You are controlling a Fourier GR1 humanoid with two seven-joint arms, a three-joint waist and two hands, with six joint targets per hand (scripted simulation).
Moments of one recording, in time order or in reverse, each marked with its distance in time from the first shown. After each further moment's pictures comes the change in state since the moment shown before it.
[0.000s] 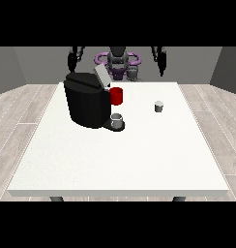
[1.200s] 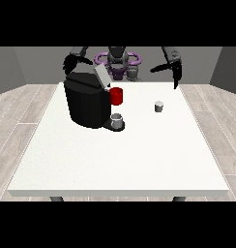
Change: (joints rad) left arm -0.252 0.275 0.187 0.335 -0.009 -0.196 -0.096; right arm -0.079 0.092 -0.008 0.010 -0.033 -0.123 -0.098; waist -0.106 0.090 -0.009
